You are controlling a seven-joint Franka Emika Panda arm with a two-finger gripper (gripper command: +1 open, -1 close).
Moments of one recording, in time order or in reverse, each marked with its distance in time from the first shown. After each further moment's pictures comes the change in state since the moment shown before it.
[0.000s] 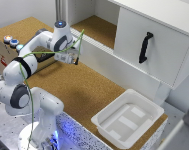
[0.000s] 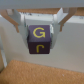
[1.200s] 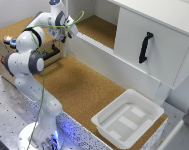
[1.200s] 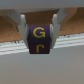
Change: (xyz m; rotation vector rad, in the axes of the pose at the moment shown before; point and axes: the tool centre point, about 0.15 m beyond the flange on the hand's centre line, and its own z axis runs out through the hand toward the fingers) arm 0.173 -0.037 0.061 -0.112 -0.038 0.354
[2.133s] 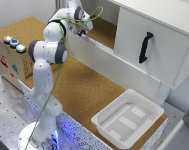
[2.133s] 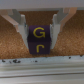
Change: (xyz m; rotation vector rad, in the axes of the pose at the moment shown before) arm 0.101 -0.003 0.088 -0.043 -0.006 -0.067
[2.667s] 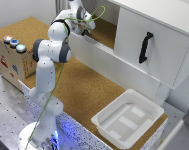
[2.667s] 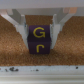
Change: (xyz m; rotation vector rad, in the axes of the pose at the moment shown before) arm 0.024 -0.006 0.019 -0.031 0.058 -0.027
